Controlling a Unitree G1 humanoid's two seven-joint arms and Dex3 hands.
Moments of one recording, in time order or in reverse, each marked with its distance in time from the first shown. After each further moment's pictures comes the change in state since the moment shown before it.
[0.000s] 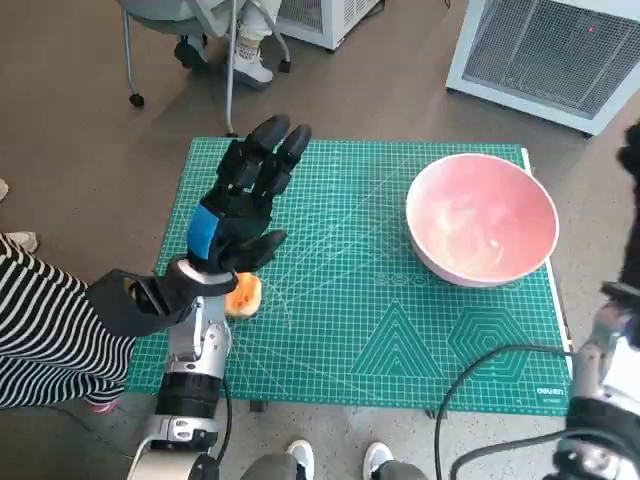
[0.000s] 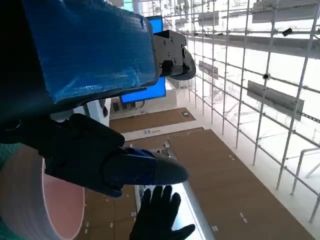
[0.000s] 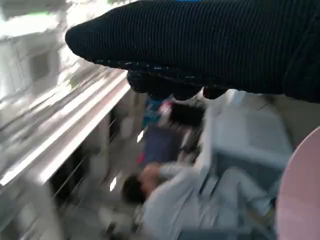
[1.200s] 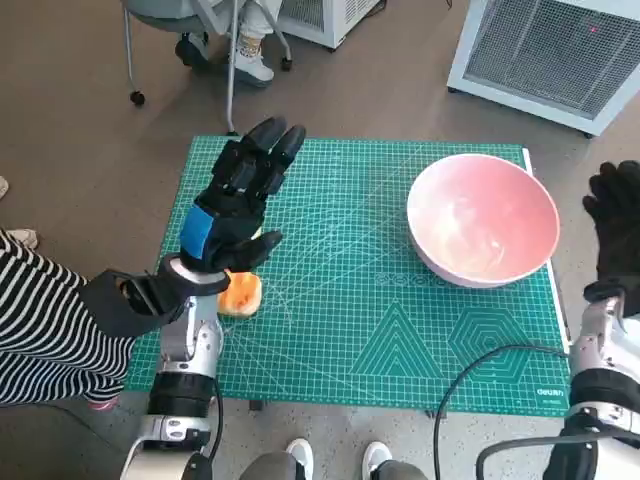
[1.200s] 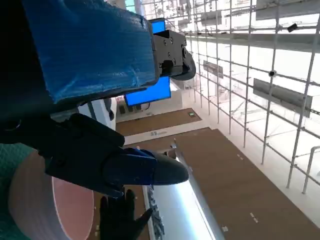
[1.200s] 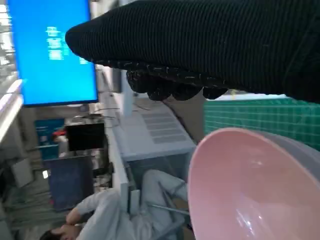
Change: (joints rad) left arm 0.019 0.028 0.002 -0.031 0.006 0.013 -0.004; right arm -0.191 -0.022 -0.029 0.512 0.001 0.203 -0.029
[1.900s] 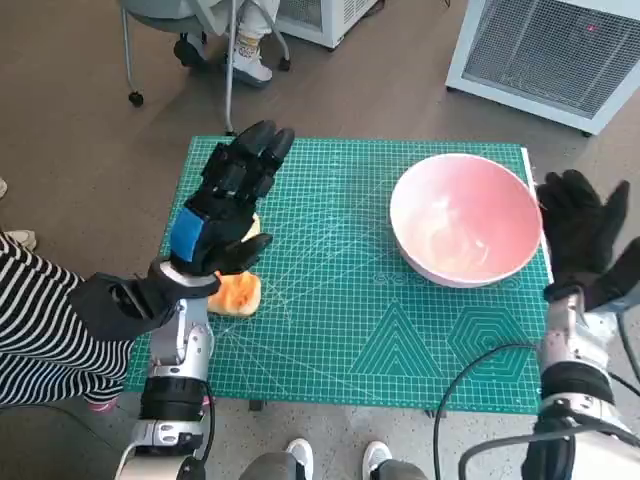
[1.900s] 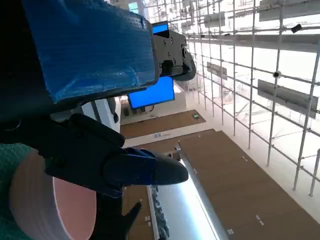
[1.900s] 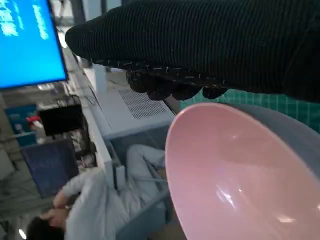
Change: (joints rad) left arm 0.027 0.023 0.008 -0.030 -0.003 0.013 0.007; right arm -0.028 0.090 0.005 0.045 -0.003 0.049 0.057
